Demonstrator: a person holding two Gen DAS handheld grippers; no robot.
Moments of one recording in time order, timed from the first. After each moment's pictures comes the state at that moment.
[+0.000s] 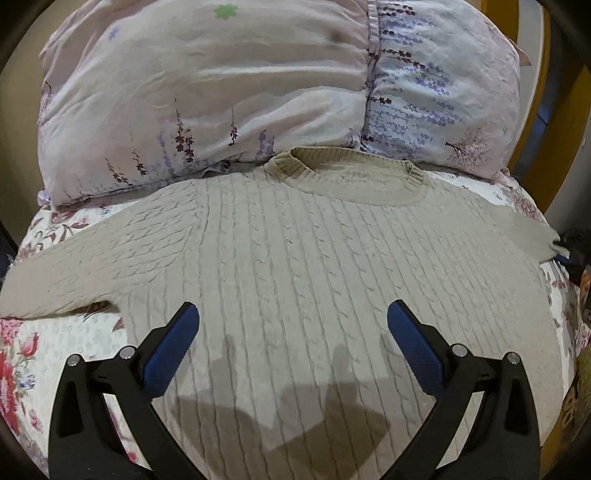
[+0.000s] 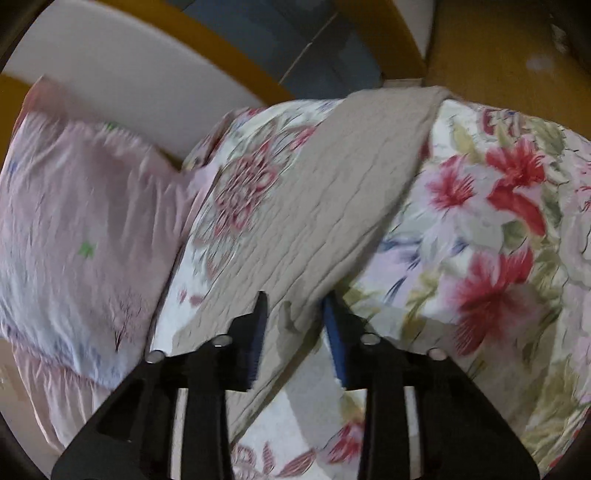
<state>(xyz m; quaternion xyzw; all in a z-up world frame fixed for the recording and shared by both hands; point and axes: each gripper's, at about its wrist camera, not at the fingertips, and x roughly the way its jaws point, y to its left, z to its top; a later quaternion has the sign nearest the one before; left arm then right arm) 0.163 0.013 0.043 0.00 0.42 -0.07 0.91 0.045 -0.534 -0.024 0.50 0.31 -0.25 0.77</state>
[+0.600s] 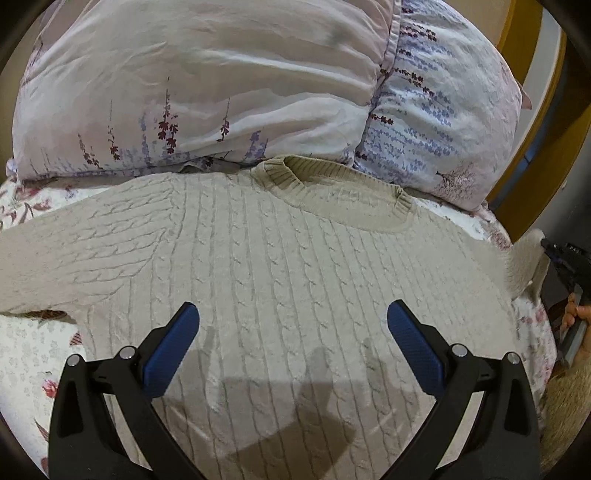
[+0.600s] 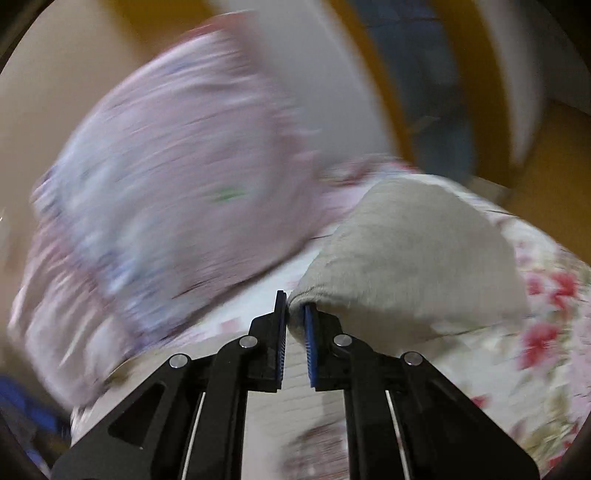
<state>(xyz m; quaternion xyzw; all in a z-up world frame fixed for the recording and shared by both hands) 0.191 0.028 0.036 -0.10 0.41 -0.12 0.90 0.100 -0.420 0.070 0.29 0.28 -0.11 0.91</state>
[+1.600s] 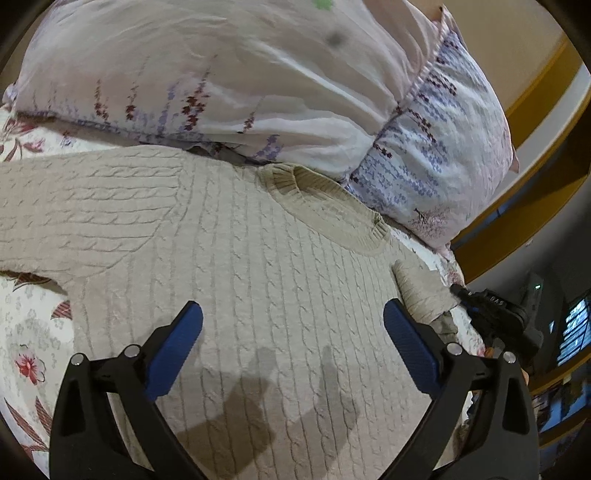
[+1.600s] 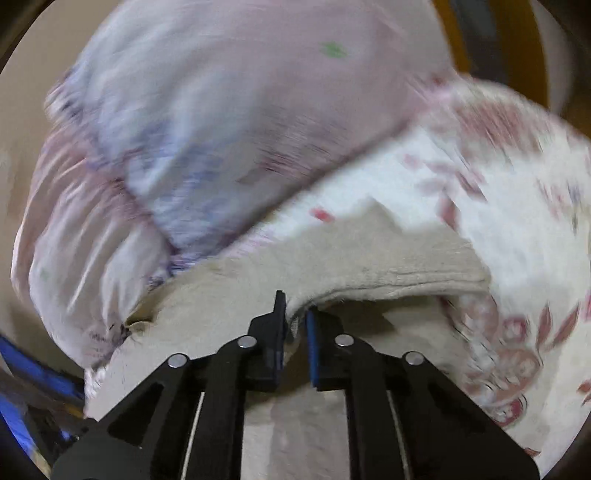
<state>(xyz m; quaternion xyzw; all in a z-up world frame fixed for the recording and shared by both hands) 0.190 0.071 0.038 -0.23 0.42 -0.16 0.86 0.159 -0.296 0.021 0.29 0.36 -0.06 0.88</state>
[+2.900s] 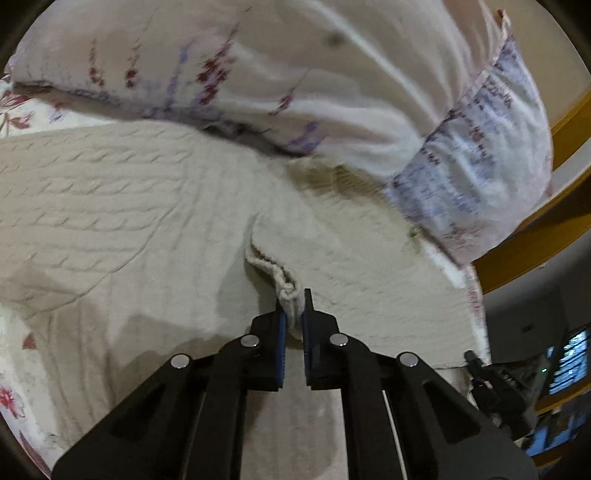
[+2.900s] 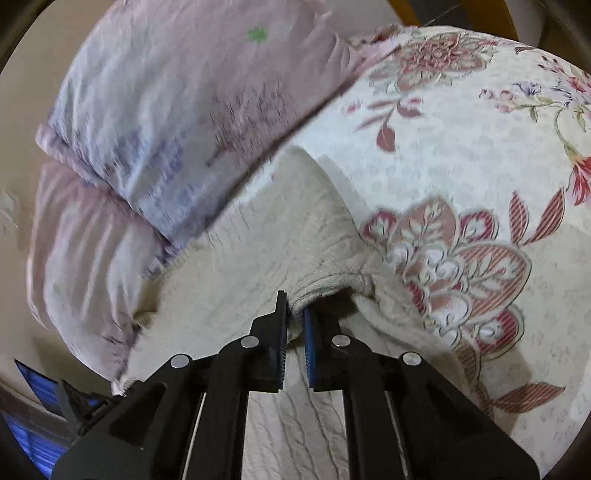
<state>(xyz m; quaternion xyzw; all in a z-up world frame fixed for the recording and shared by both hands) 0.234 0.066 0.011 -0.25 0.46 -0.11 0.84 0.110 -0.321 -0.033 0.41 0.37 -0.08 0.83</state>
